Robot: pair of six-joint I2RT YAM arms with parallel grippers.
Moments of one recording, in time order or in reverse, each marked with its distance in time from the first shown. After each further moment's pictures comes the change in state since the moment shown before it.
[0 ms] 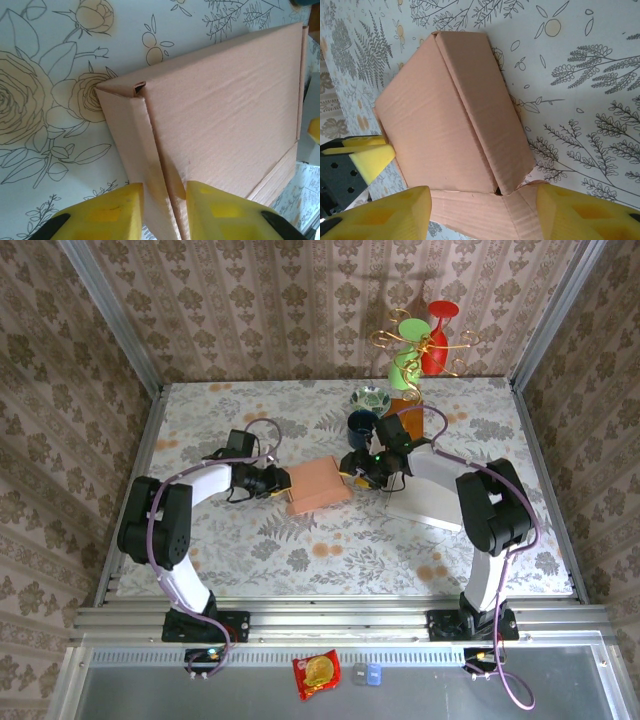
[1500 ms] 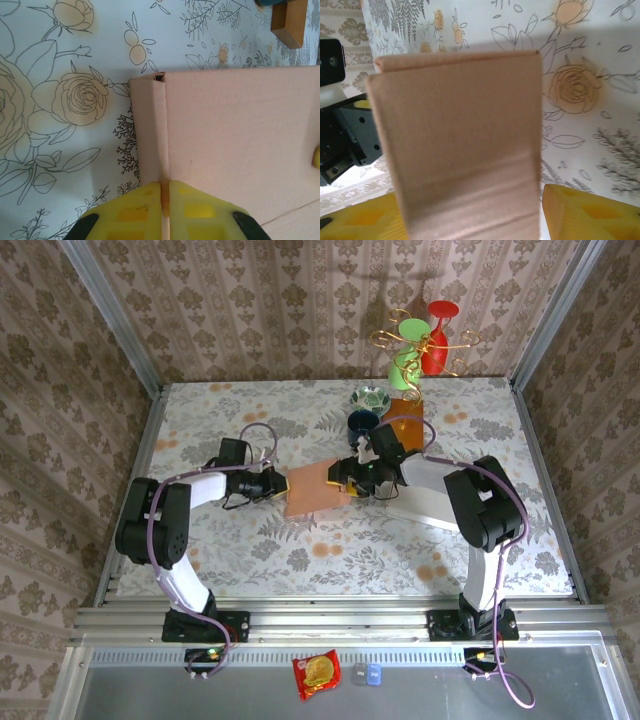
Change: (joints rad) left arm 0.047 -0.001 -0.110 0.190 0.143 0.012; right arm 0.040 0.053 -0.075 0.220 -0.211 0.006
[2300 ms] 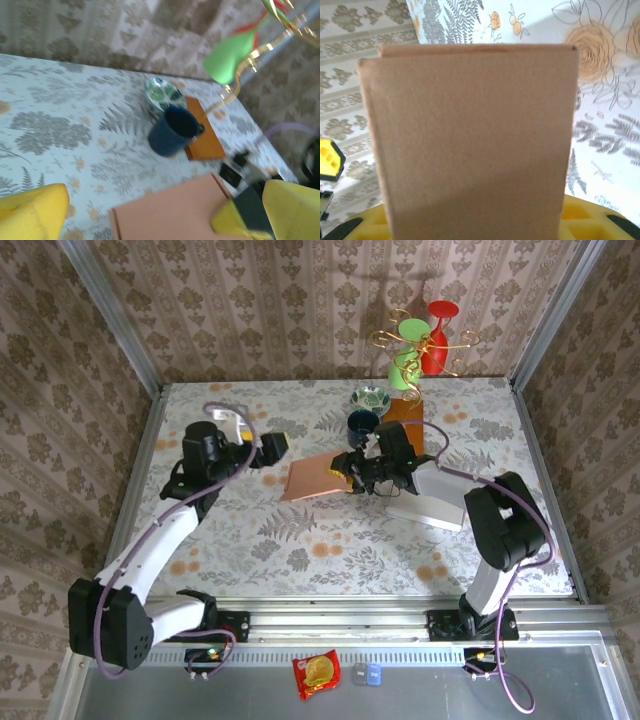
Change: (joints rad) left arm -0.034 -0.549 -0.006 0.161 -0.305 0.040; right arm 0.002 -0.203 -0.137 0.170 -0.030 0.460
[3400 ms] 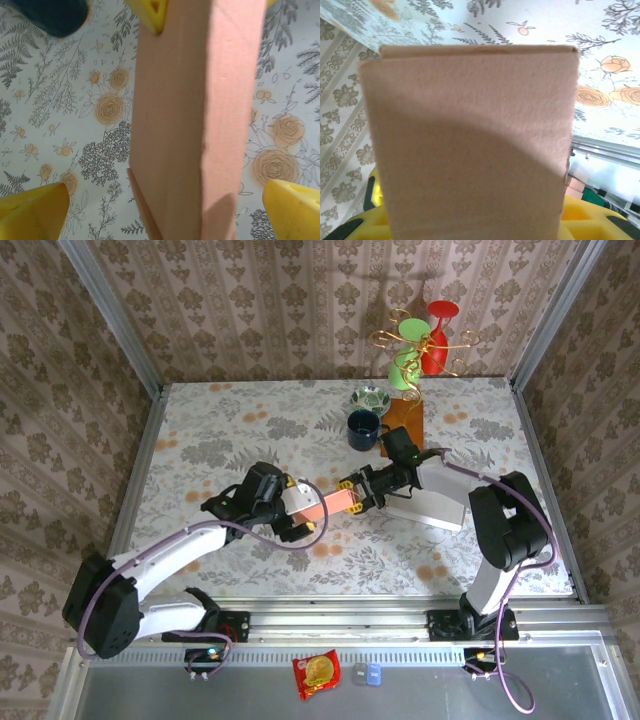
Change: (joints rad) left arm -0.431 0.029 -0.121 -0.352 -0.243 0.988; right arm -0.034 0.026 0.063 -0.445 -0.242 0.259
